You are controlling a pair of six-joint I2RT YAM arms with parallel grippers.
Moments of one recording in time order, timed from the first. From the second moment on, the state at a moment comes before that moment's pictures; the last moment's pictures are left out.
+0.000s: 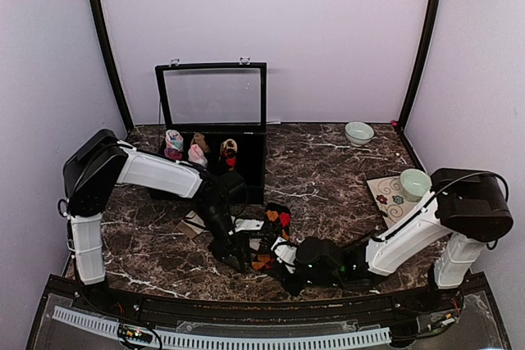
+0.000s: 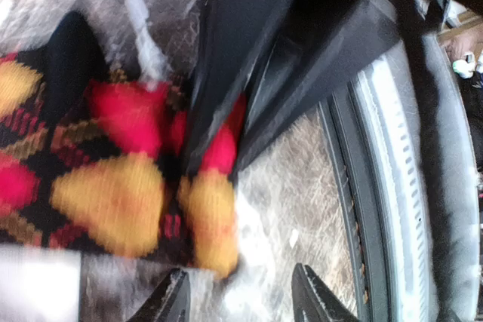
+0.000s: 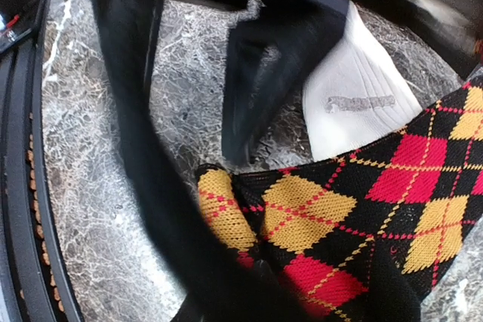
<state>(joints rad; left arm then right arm) -0.85 2.02 1.24 -0.78 0.80 0.79 1.35 1.76 0.57 0.55 0.18 0.21</state>
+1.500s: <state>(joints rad) -1.04 1.76 1.03 -0.39 0.47 0.83 1.01 1.84 0.57 0.58 -0.56 0.60</state>
